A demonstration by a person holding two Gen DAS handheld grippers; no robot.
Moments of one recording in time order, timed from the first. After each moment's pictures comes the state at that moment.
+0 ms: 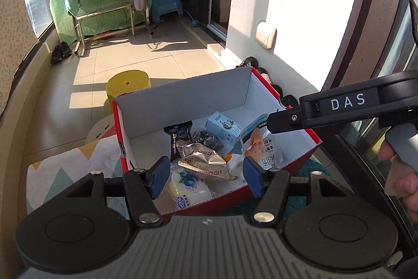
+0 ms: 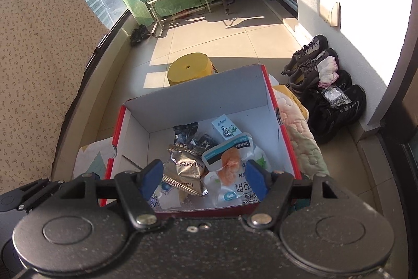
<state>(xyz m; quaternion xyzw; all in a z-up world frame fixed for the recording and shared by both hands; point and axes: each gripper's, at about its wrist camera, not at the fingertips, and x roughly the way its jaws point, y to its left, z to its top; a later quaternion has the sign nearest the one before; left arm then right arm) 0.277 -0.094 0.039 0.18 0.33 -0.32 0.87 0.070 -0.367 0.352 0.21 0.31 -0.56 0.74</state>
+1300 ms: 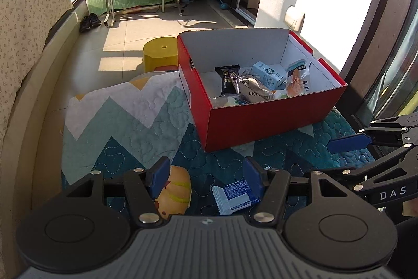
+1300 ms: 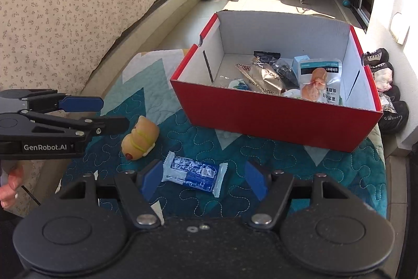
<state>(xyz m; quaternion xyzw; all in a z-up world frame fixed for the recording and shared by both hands) 0.246 0.033 0.004 0.15 0.37 -0.27 0.87 0.116 -0.258 0.268 0.12 0.43 -0.42 0.79</state>
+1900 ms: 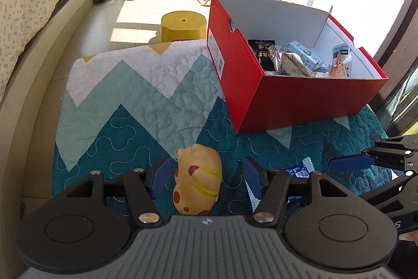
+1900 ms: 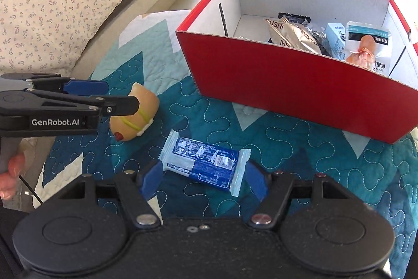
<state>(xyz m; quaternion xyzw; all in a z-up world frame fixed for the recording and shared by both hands) 0.287 0.052 -0.047 0.12 0.42 -0.24 0.87 0.145 -0.287 0.212 0.14 0.47 -0.41 0.77</state>
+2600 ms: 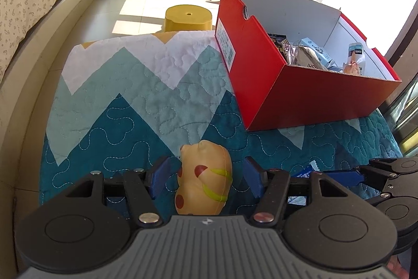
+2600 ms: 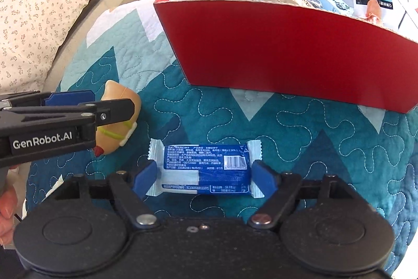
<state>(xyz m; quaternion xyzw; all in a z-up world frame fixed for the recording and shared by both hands) 0.300 0.055 -0.068 0.10 0.43 -0.23 0.87 0.167 -0.293 0.178 0.16 0.46 -0.47 0.73</state>
